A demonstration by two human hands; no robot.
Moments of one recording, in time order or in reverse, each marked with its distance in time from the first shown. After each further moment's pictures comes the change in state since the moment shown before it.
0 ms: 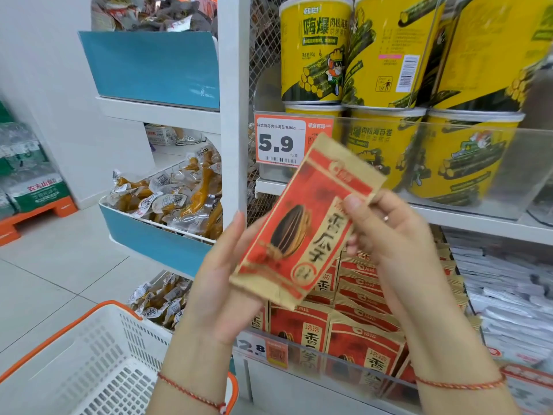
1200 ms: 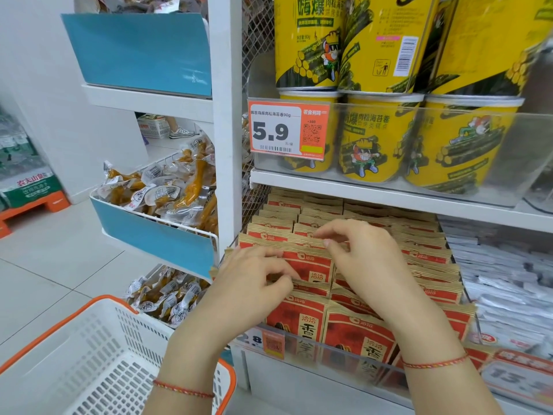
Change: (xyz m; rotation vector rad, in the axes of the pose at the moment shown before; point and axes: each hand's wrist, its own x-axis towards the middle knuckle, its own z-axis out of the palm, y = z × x) left_hand 0.000 -0.011 0.000 1.776 0.166 -0.097; right_hand 0.004 0.031 -0.007 -1.213 -0.107 0.038
